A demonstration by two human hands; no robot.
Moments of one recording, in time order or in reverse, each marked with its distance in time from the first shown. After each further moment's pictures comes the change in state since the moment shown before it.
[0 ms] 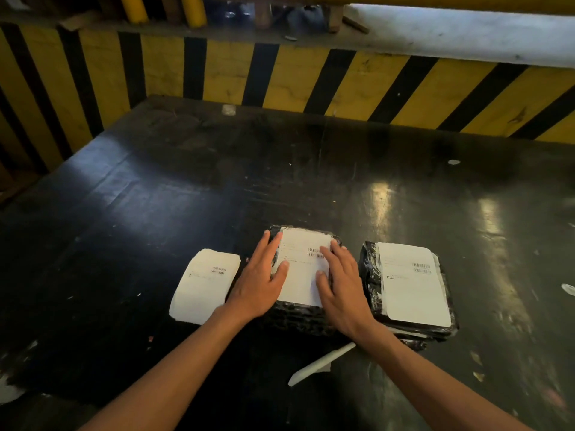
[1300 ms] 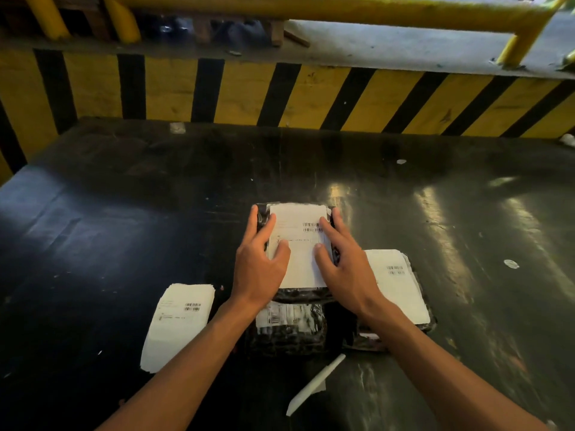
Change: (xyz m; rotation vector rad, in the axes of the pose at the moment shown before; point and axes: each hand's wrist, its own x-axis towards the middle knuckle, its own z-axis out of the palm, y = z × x) left_hand 0.042 0.072 -0.027 -0.342 0.198 0.133; right_hand 0.028 -0.058 -0.069 0.191 0.188 0.074
